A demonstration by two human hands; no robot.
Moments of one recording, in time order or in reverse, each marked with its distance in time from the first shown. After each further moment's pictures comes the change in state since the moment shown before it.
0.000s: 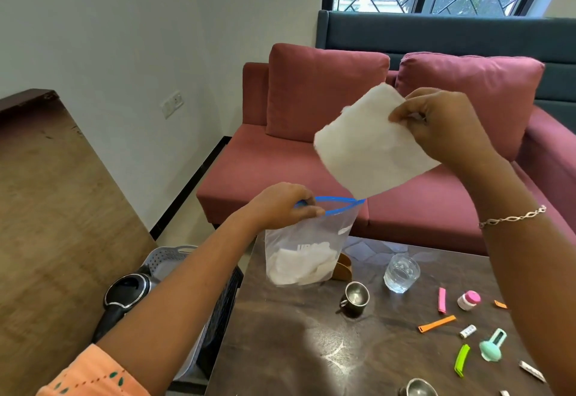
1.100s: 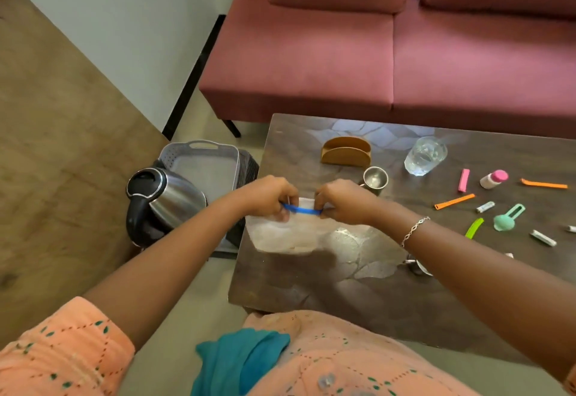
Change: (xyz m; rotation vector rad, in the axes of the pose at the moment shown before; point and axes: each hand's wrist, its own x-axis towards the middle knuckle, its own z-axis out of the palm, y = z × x) left_hand -0.079 -0.054 0.135 -0.093 -0.533 -0.218; right_hand -0.197 -0.062 0.198 0.174 -1.085 -0.109
